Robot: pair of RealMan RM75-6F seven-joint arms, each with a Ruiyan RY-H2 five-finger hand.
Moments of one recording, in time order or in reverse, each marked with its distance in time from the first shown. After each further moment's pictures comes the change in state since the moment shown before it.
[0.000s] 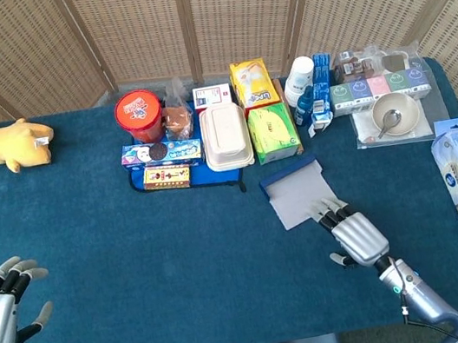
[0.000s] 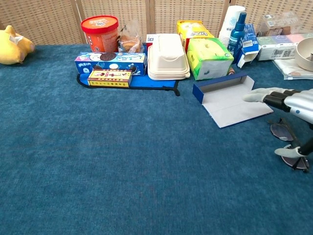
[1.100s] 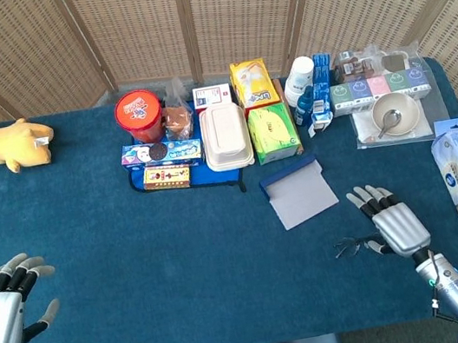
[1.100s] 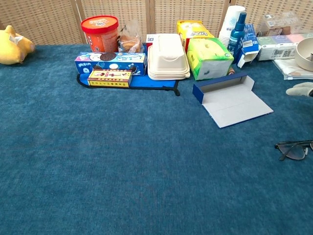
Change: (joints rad) left arm -0.006 -0.006 -0.002 -0.029 0.018 0.000 0.033; right arm -0.057 0.063 -0.015 0.100 0.043 0.049 0.061
